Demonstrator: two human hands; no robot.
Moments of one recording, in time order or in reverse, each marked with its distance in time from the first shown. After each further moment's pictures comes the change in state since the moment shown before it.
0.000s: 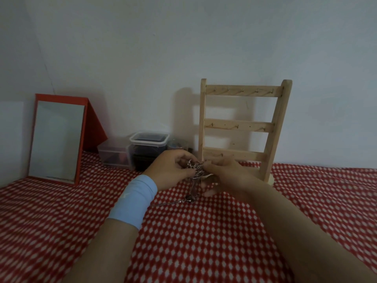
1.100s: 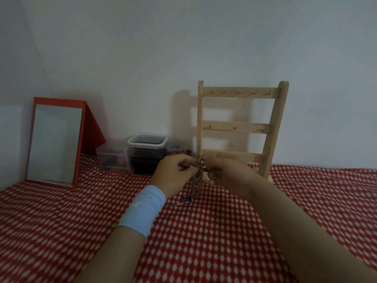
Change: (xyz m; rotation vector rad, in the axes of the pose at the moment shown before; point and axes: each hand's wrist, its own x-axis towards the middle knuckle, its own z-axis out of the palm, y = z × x) left_hand 0.002 -0.008 0.025 0.000 0.188 0.066; right_hand 0.005 -0.007 -0.009 0.143 0.014 -0.039
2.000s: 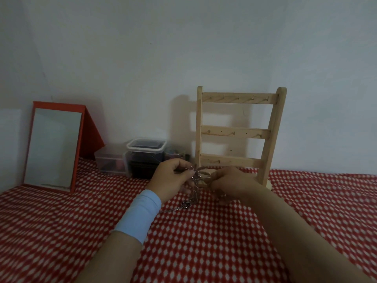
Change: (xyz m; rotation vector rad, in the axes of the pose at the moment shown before) left_hand -0.004 0.010 -0.003 -0.302 -0.037 -0.211; right_hand -0.004 0.000 -0.008 -0.645 0.120 0.190
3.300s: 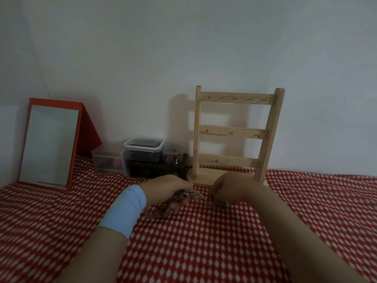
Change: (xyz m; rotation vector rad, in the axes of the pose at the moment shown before) left_hand 0.004 -0.002 -0.016 0.154 -0.541 -0.403; right_hand 0.009 0.010 -0.010 -0.750 -0.048 -0.069
